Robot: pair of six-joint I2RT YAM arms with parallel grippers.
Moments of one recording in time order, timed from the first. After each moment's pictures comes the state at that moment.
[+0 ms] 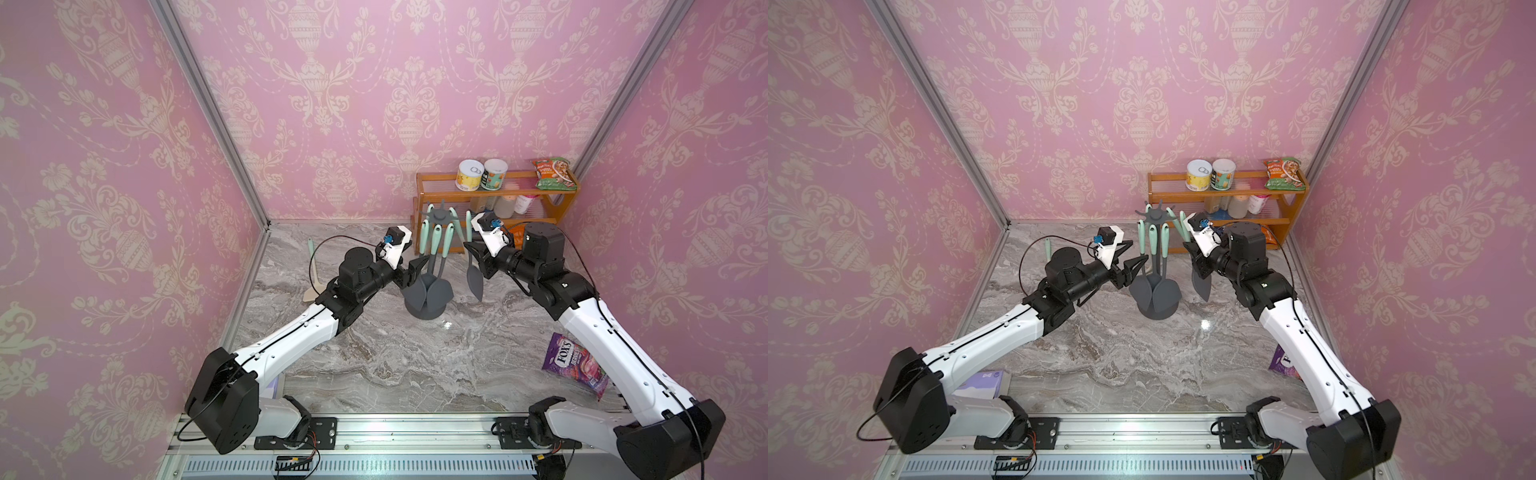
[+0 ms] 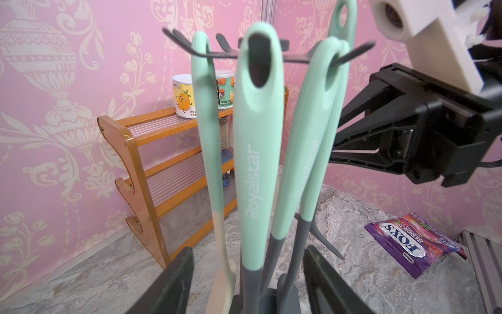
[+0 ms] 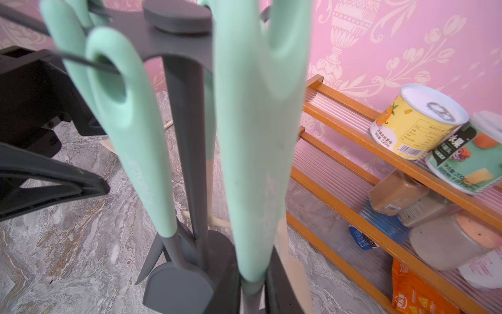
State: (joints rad) left arm -0.63 1.37 0.98 0.36 0.23 -0.04; right arm 0.29 1.17 1.19 -0.33 -0.30 -0.31
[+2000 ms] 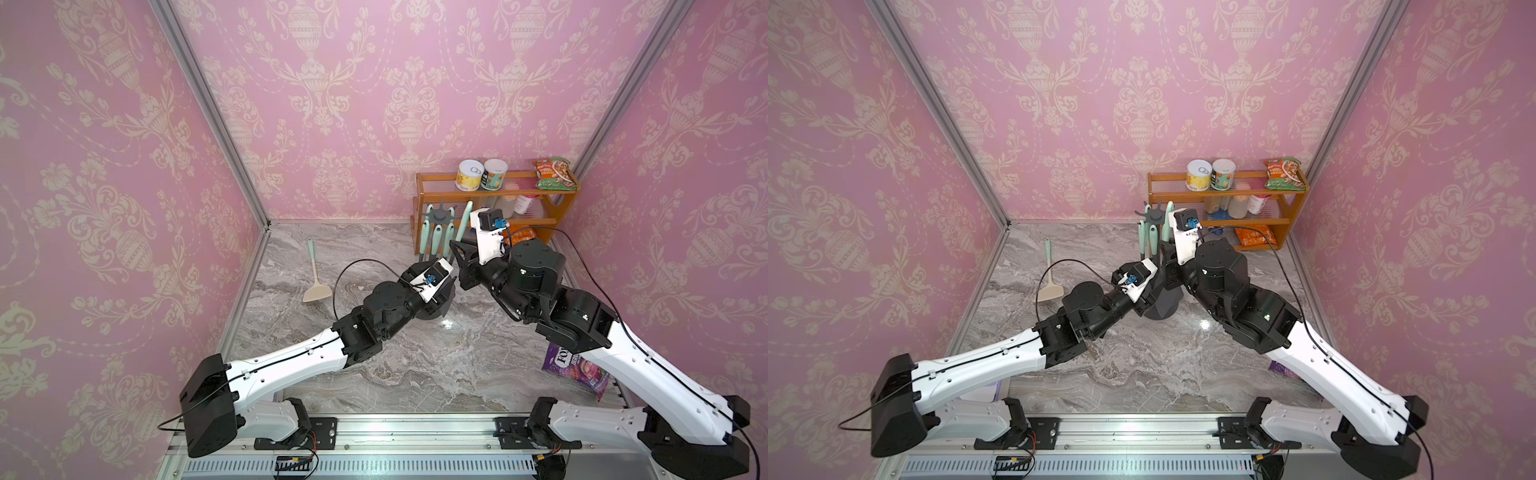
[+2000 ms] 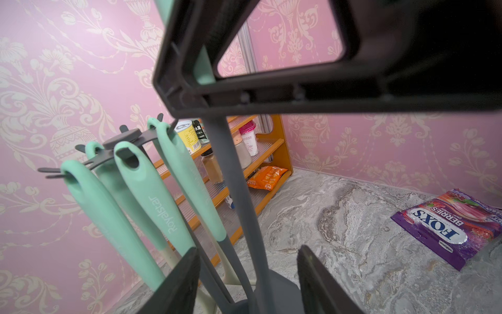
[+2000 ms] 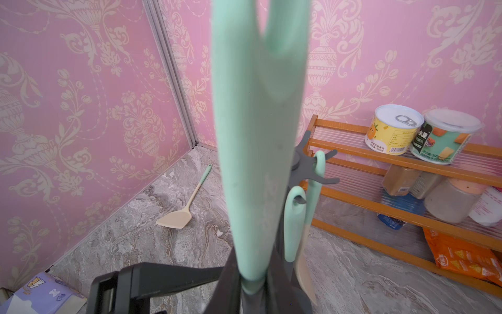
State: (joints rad) left arm -1.01 1.30 0.98 0.35 -0.24 0.28; right arm 0.86 1.11 1.41 -0.48 0.38 0.15
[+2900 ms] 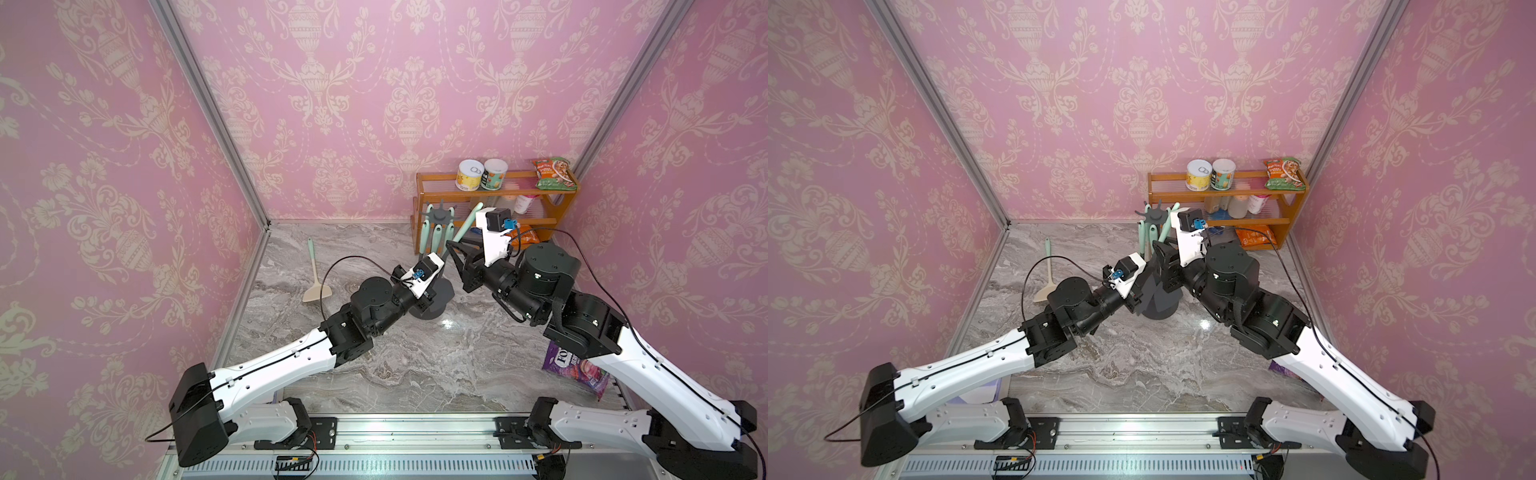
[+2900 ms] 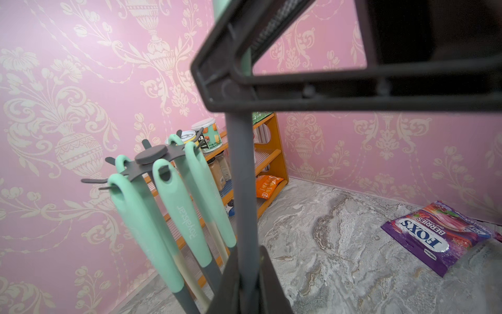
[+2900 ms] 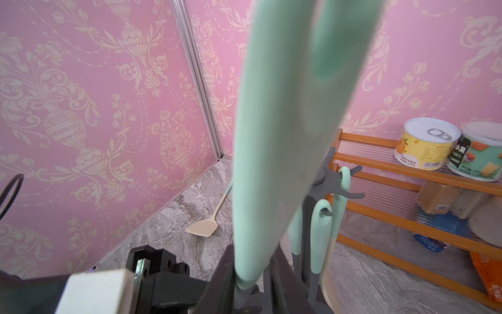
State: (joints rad) left arm -0.95 1.19 0.97 0.28 -0.14 0.24; right arm 0.87 1.08 1.40 -0.43 0.30 0.16
